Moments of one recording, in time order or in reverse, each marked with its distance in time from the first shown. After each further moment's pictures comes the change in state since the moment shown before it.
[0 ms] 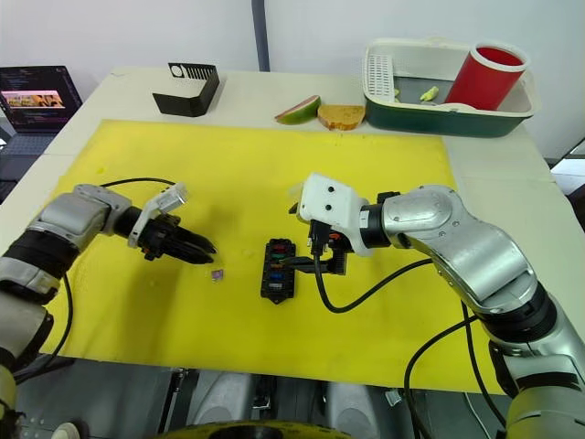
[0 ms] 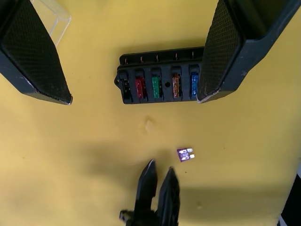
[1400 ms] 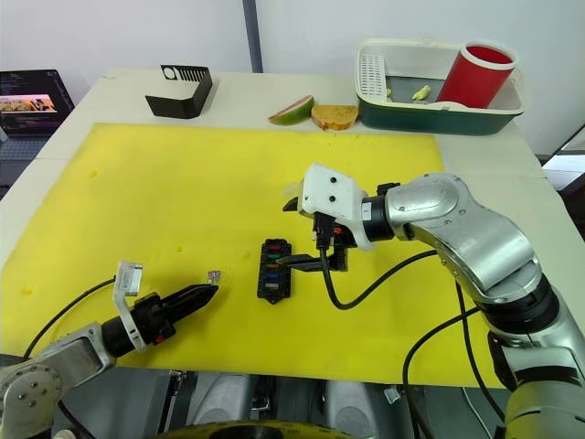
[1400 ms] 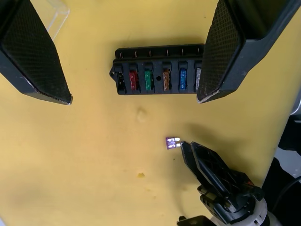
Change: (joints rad) left arm 1.099 -0.457 0.908 -1.050 -0.522 0.410 1.031; right arm -0.043 0.002 -0.019 0.041 0.040 -0.022 0.082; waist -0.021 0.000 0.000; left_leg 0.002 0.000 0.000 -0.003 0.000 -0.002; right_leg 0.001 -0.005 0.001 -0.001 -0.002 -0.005
